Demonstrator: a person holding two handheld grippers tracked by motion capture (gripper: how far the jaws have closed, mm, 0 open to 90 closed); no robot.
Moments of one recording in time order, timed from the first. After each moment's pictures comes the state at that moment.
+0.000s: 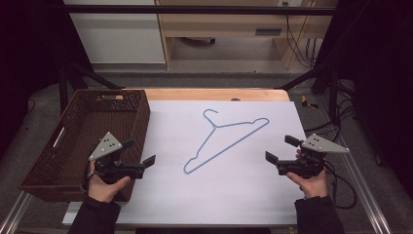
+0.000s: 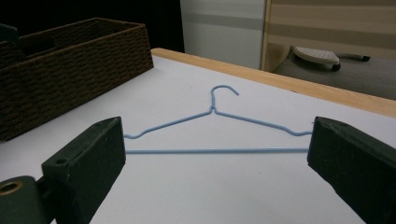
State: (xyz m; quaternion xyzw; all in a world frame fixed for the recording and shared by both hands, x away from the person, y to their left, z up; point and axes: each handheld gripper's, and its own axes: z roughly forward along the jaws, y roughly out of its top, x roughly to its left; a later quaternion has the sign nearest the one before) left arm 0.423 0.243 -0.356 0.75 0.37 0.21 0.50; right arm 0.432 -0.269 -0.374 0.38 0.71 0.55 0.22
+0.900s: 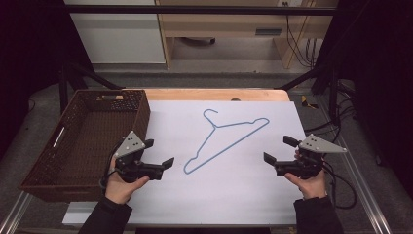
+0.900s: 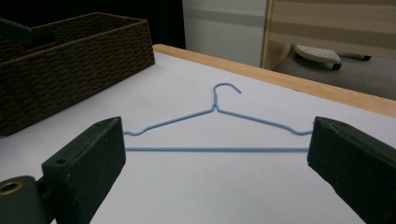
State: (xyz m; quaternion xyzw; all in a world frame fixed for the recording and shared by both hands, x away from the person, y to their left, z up) left arm 0.432 0.194 -0.355 0.78 0.34 0.18 0.49; right arm 0.431 -0.263 -0.372 0.37 0.72 0.54 0.22
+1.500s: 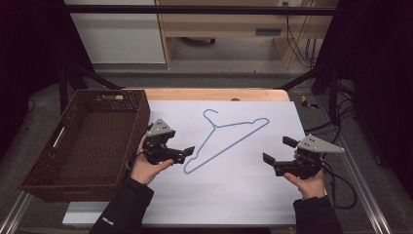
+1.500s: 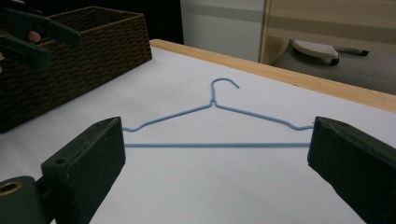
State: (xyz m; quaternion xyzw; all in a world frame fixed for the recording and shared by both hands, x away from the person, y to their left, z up) left arm 0.486 0.144 -0.365 0.81 0.34 0.15 0.46; right arm 0.433 -0.262 -0.375 0.38 0.73 0.53 0.22
